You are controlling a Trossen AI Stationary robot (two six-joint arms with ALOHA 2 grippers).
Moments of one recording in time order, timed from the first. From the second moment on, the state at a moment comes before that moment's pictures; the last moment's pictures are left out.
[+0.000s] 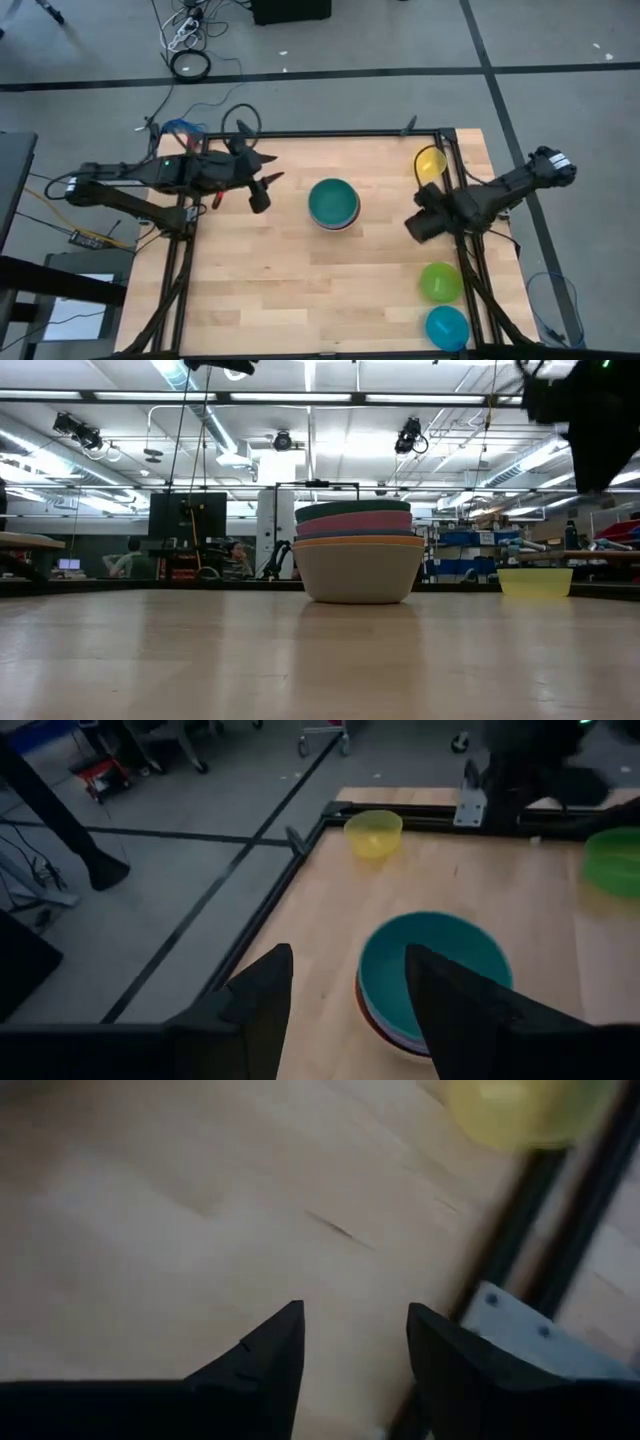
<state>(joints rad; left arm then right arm) -0.04 1.08 1.19 -0.55 -0.50 -0.04 0.36 1.17 0.98 -1.47 0.37 1.40</state>
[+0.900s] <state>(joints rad) -0.07 1.08 1.11 -0.55 -0.47 -0.09 -0.65 1.44 0.92 -0.99 0.21 0.50</state>
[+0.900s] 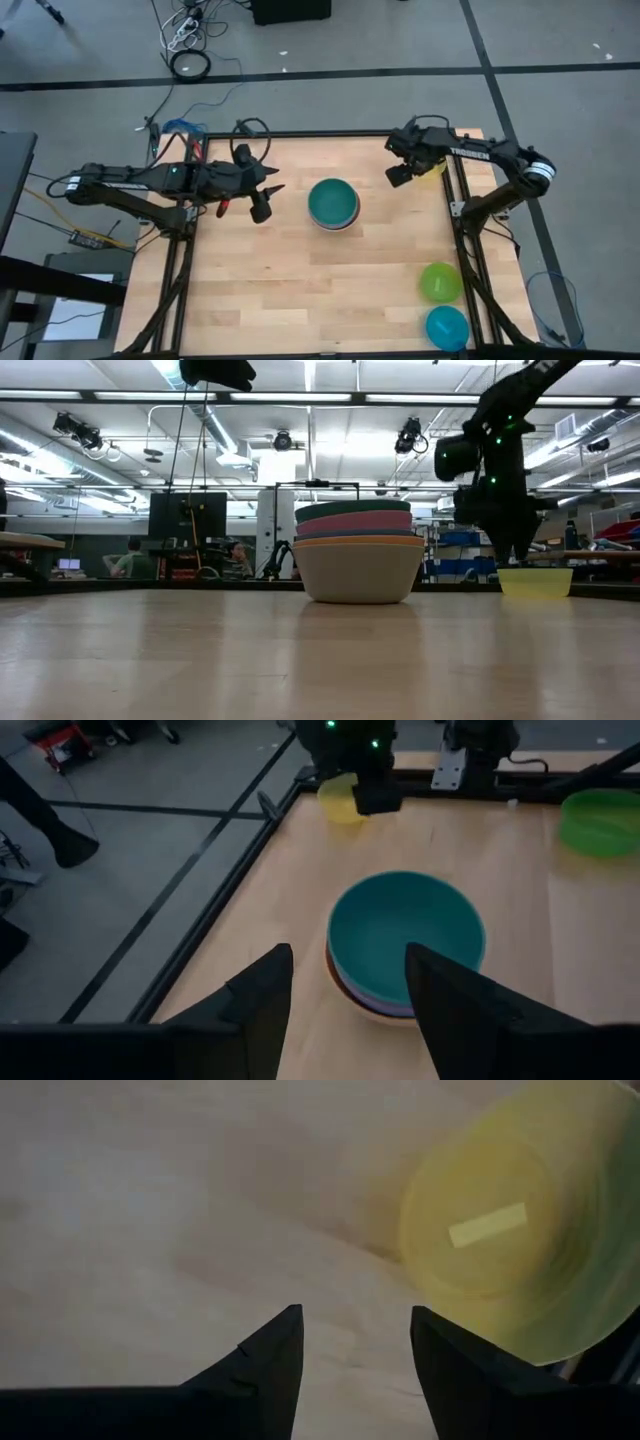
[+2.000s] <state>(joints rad) -0.11 1.08 1.11 -0.62 -0.49 -0.14 -0.79 1.49 0.84 -0.89 0.08 0.41</state>
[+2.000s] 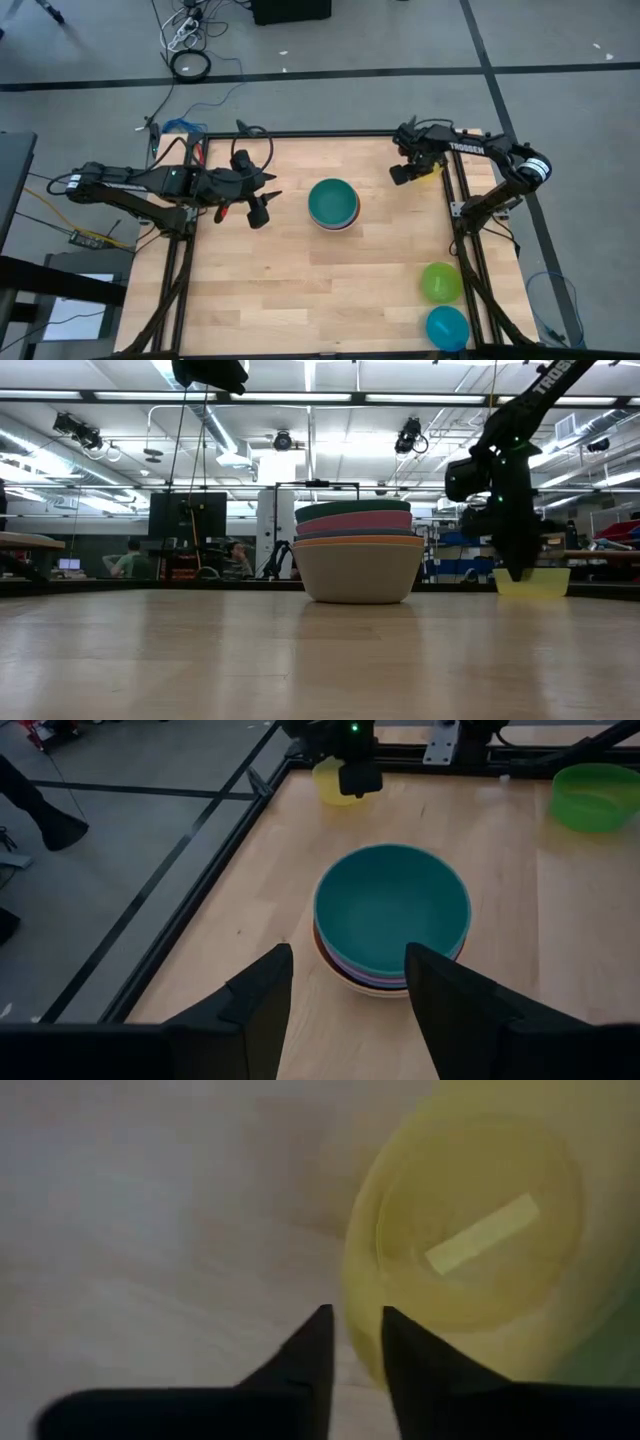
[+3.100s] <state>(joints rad) -0.11 1.08 1.11 -0.62 -0.57 -0.16 0.00 1.62 1.48 -0.83 0.01 0.47</state>
